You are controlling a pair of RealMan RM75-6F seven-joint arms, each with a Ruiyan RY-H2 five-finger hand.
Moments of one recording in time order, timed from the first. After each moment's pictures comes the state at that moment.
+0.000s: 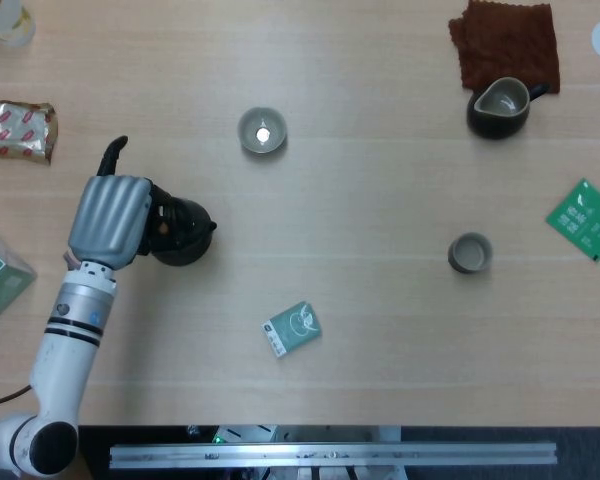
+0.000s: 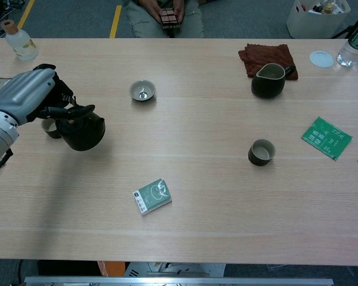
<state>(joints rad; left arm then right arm) -0.45 -1.48 -0.12 -1.75 1.16 1.25 0.39 -0.02 -1.06 0.04 -1.51 -1.53 1.55 0.21</state>
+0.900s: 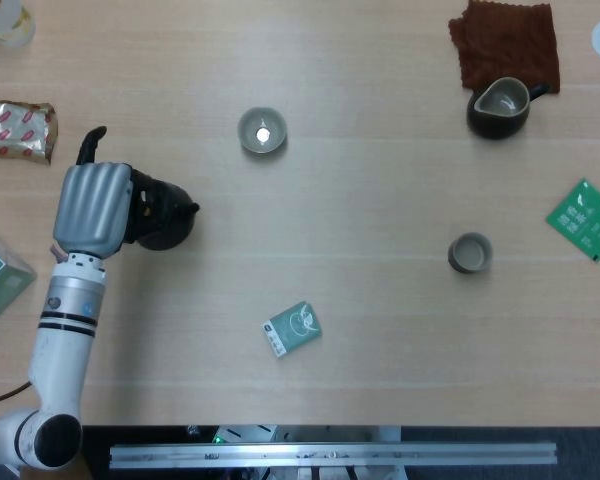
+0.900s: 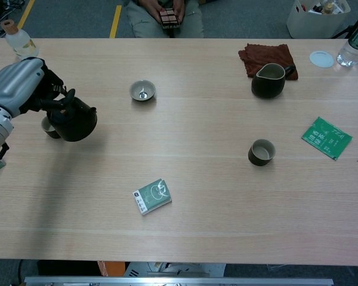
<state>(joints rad) -0.43 -1.50 -0.15 -1.72 1.15 1.29 0.38 -0.02 -1.06 0.04 -1.51 -1.53 1.55 0.21</state>
